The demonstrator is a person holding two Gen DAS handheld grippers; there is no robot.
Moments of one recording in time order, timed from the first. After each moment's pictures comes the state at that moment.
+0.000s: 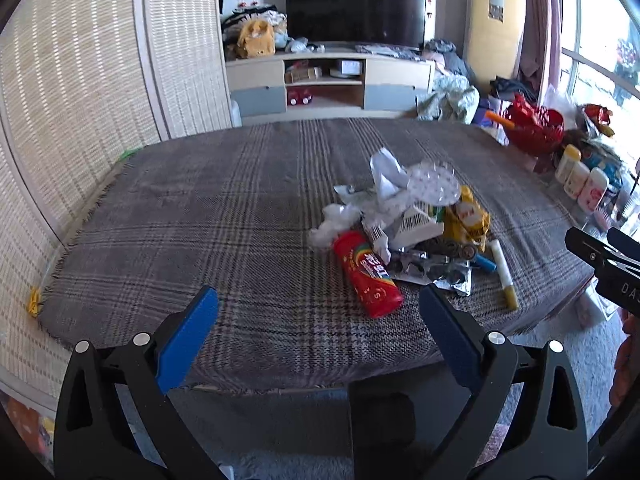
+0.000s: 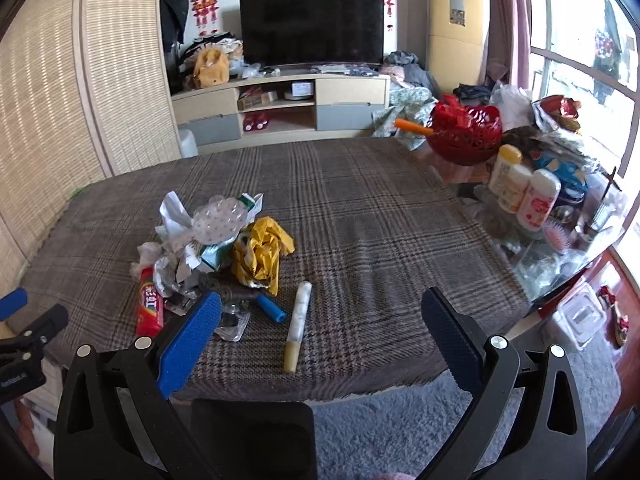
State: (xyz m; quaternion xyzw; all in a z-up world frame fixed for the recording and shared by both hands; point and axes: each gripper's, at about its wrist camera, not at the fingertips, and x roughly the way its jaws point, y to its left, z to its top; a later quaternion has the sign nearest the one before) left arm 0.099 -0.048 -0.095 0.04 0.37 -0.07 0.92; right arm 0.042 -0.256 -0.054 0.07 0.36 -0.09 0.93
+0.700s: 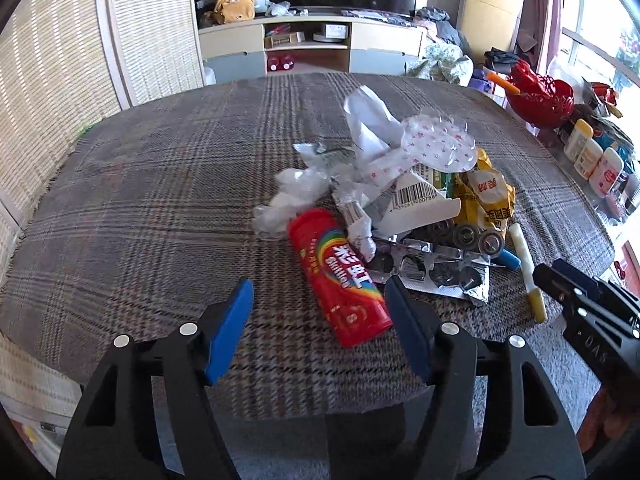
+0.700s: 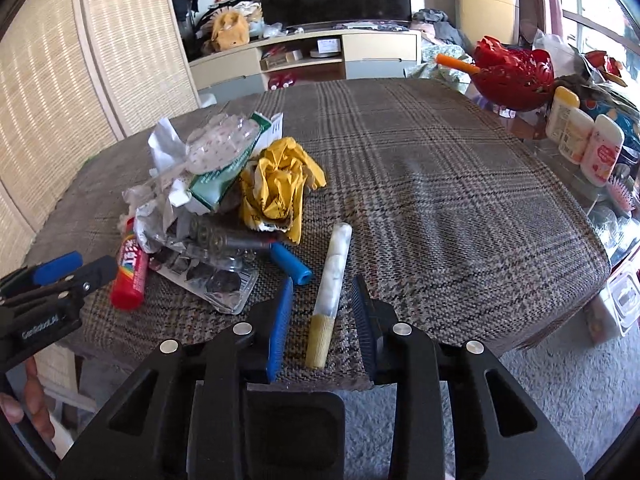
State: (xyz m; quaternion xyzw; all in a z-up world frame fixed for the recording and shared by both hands) left arm 0.159 -0.083 -0.157 0.04 0.43 -0.10 0.90; right arm 0.079 -0.248 -0.130 0.09 0.41 -0.03 0.91
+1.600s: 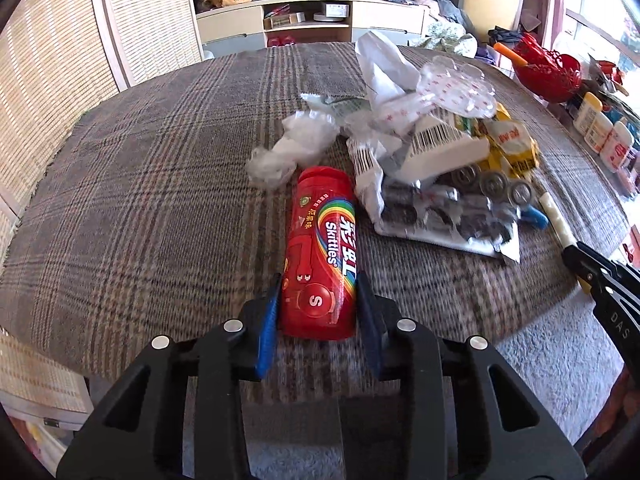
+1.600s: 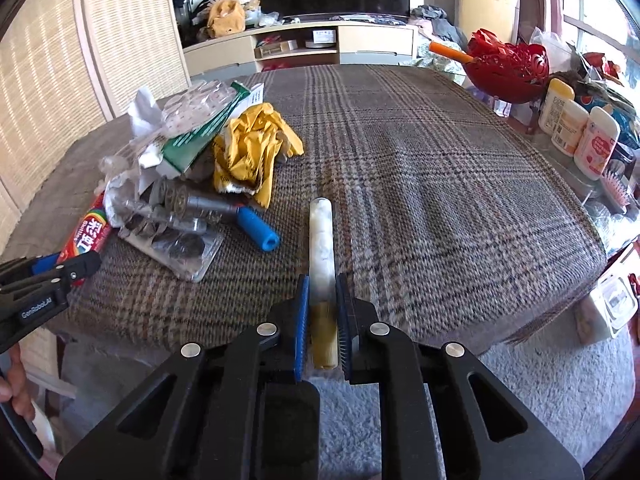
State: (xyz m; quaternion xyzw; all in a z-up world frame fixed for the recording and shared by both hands) left arm 0.145 -0.073 -0.186 0.06 0.45 -0.09 0.89; right arm 0.065 -0.256 -0.148 0.06 0.43 -0.04 0.90
